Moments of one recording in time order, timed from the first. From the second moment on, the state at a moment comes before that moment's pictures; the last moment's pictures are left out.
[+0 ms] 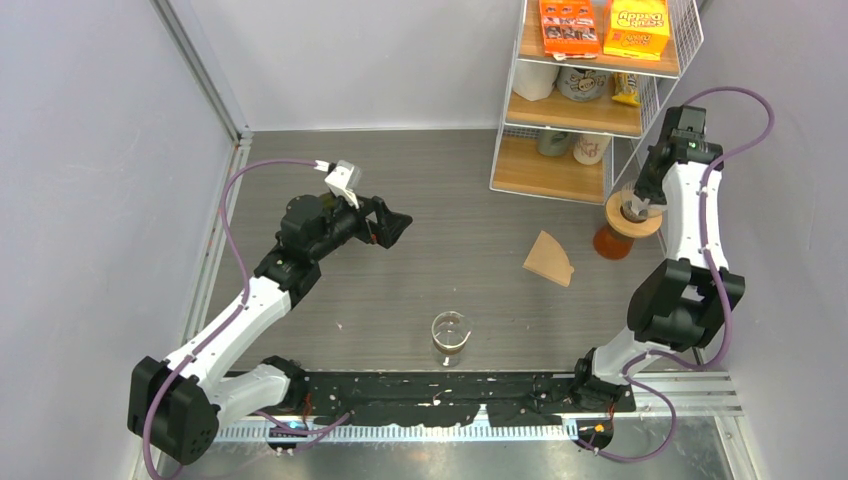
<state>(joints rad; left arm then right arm) -0.46 1.06 0.76 0.17 0.31 -0.29 -0.31 1.61 1.61 -0.95 0.21 0.14</state>
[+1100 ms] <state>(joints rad) -0.46 1.08 0.76 0.17 0.29 -0.29 -0.32 1.68 1.61 -0.95 0.20 0.15</state>
